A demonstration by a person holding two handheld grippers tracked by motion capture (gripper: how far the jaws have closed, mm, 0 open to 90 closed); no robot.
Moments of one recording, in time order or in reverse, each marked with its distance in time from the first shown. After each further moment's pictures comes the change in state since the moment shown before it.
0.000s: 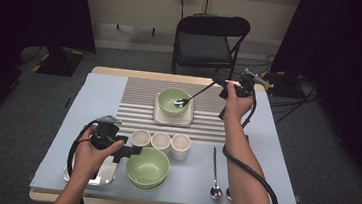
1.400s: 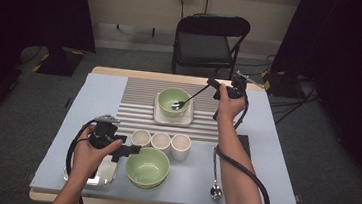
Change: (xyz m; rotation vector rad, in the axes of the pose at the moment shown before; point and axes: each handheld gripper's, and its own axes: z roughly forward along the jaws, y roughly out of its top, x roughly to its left) left arm 0.006 -0.001 -0.001 -0.010 -0.005 -0.010; right arm -0.005 -0.016 0.023 0.014 -0.033 -0.027
